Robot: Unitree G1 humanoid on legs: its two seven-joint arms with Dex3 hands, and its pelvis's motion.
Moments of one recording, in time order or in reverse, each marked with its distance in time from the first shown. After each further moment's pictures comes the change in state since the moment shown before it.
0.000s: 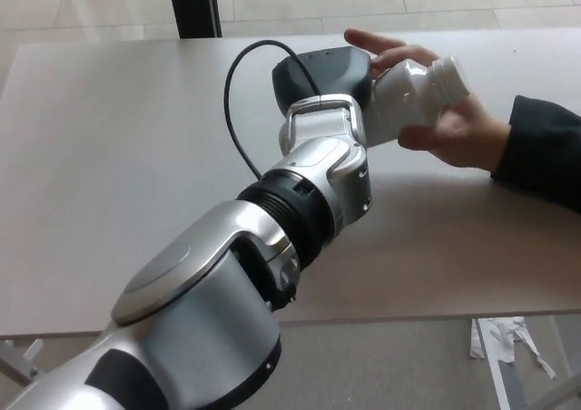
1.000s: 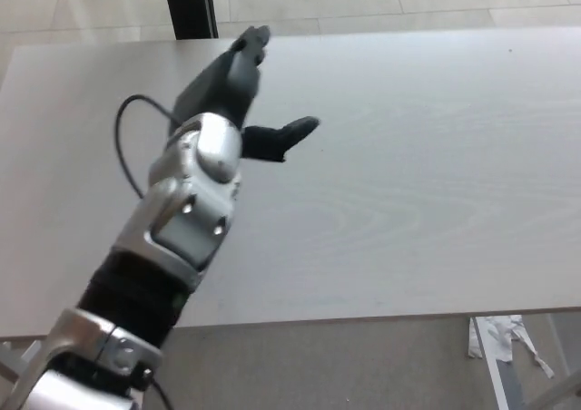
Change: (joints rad) left_arm 0.562 0.341 0.491 -0.829 -0.068 -0.013 -0.114; right_arm 0.022 -0.009 -0.024 0.026 -0.006 -0.003 0.006
